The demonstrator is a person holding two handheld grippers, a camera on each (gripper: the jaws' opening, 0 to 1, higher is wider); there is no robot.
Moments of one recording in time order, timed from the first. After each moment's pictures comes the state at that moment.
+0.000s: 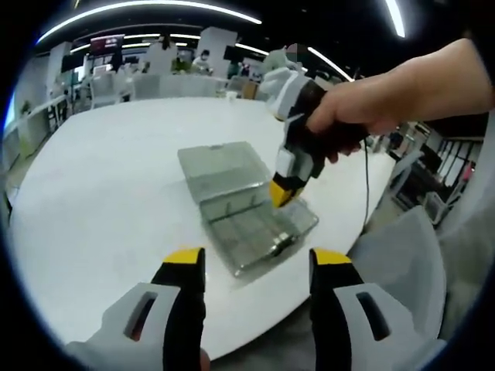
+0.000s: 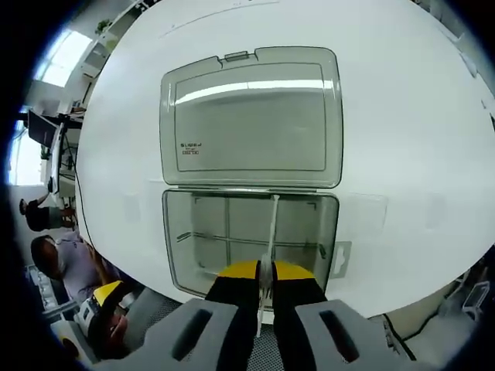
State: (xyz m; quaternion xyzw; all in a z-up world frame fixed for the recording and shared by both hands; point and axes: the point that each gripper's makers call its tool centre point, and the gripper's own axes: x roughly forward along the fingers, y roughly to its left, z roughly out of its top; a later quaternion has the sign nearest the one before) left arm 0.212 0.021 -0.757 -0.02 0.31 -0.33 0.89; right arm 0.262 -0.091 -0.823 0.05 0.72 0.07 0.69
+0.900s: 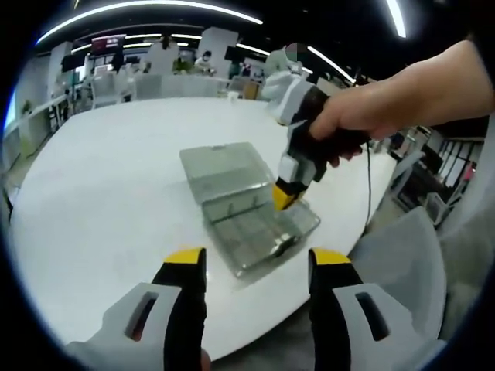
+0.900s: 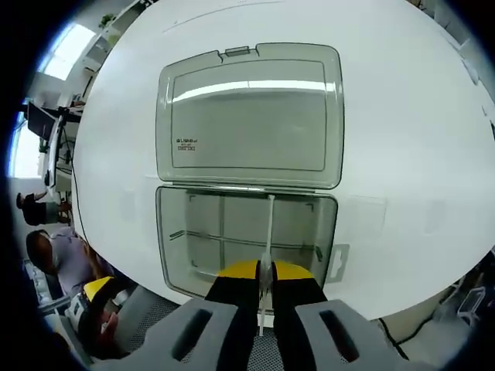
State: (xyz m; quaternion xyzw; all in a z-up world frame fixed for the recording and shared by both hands) left arm 0.214 0.022 -0.757 -0.02 0.31 -0.32 0.89; right arm 0.263 -0.095 -0.829 0.03 0.71 0.07 0.70
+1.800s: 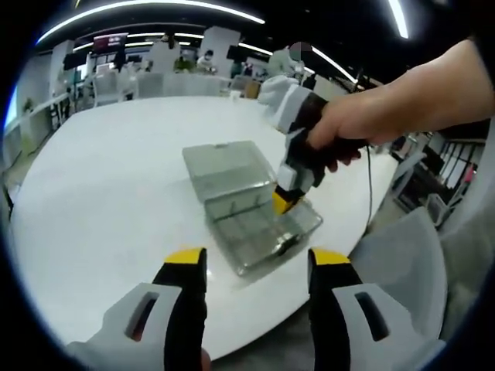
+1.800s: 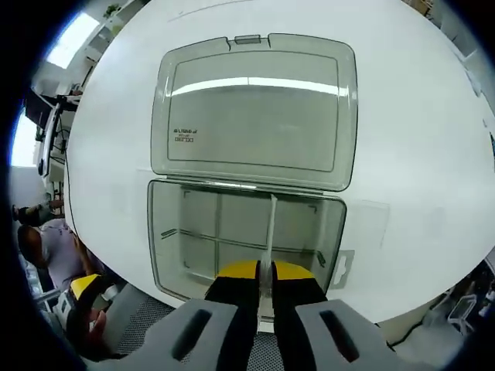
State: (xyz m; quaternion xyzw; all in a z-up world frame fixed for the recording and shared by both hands) left arm 0.215 0.024 -0.759 -0.03 0.31 -0.32 0.89; right arm 0.263 -0.093 -0.842 0.00 0.71 0.07 0.70
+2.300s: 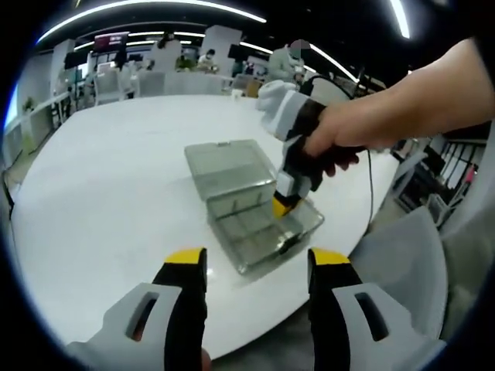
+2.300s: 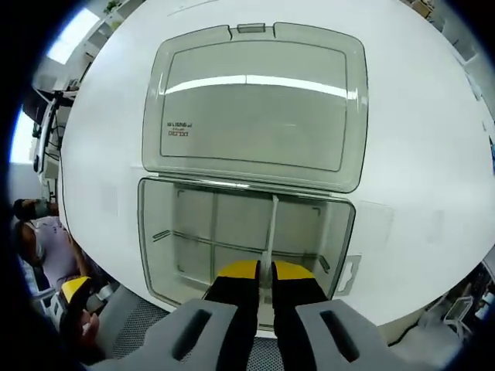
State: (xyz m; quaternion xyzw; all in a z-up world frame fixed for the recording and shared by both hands) left arm 0.215 0.026 -0.761 -0.03 0.32 -0.32 0.89; right arm 0.258 -0.093 -0.849 -0.02 0.71 0.07 0.70
